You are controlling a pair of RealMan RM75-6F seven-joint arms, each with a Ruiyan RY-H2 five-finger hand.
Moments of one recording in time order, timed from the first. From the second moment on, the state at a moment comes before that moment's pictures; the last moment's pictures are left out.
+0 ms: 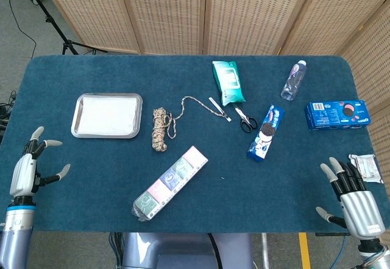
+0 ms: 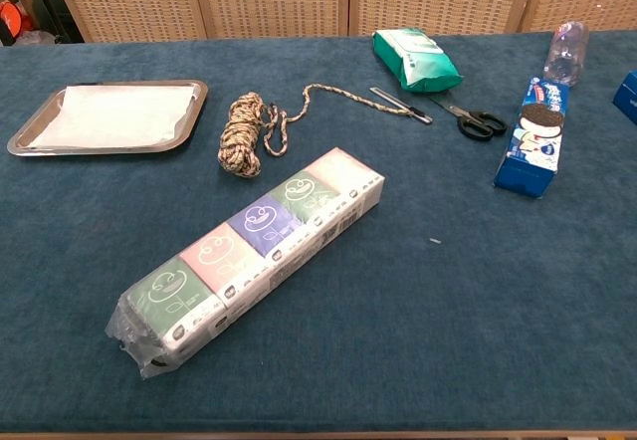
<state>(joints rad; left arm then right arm) -0.17 -1.26 -0.17 -1.77 1.24 1.40 -0.25 0.03 -1.14 -0.01 -1.54 -1.72 1.63 0.04</state>
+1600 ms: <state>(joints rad) -0.11 -1.20 -0.13 -1.77 1.35 1.41 -0.37 0.04 -1.15 -0.01 -1.55 -1.71 1.60 0.00</state>
